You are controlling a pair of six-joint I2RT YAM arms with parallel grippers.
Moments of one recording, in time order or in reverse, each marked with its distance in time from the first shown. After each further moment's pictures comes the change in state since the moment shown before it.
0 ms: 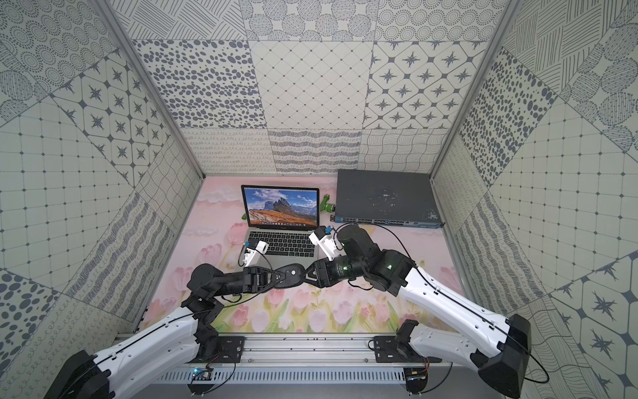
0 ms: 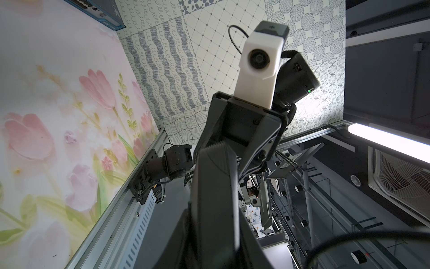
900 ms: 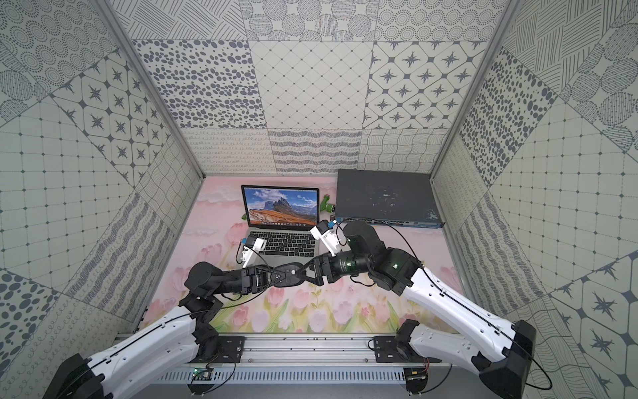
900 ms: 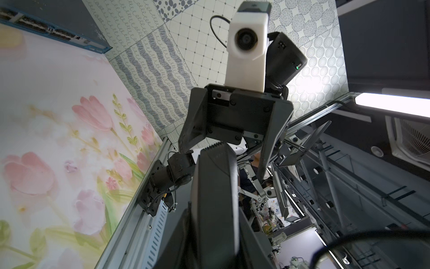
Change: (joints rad) left arm -0.041 -0.037 0.080 -0.090 -0.030 0.234; right arm -0.056 -0.048 0.037 0.034 -0.074 -0.021
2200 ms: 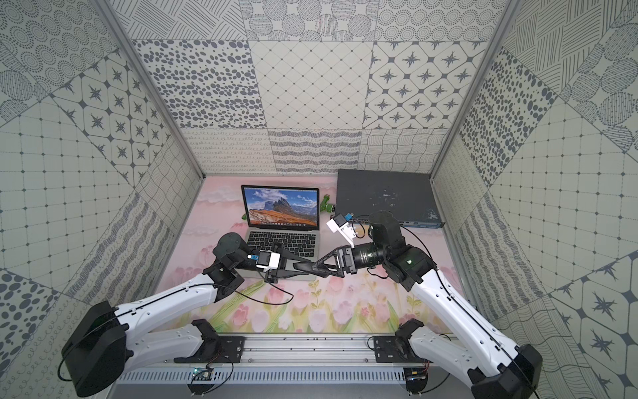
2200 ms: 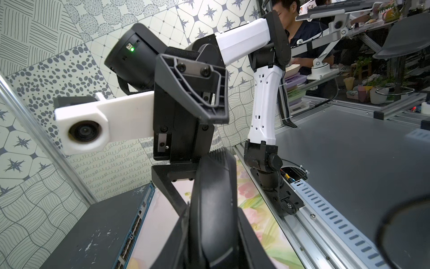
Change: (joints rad) left arm -0.112 0.400 0.310 0.031 0.146 1.407; right arm -0.238 -0.041 -0.079 0.067 -0.447 0.000
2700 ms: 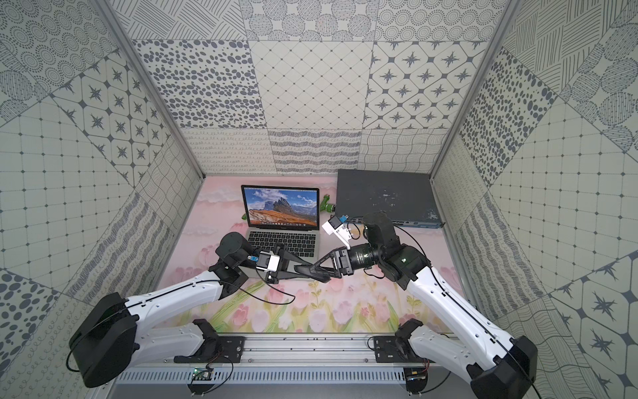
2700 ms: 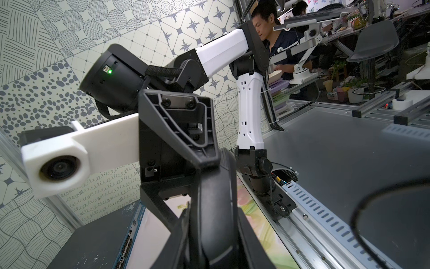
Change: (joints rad) left arm -0.002 0.055 0.005 0.109 0.079 -0.020; right arm 0.032 0.033 -0.008 0.024 -0.006 -0.011
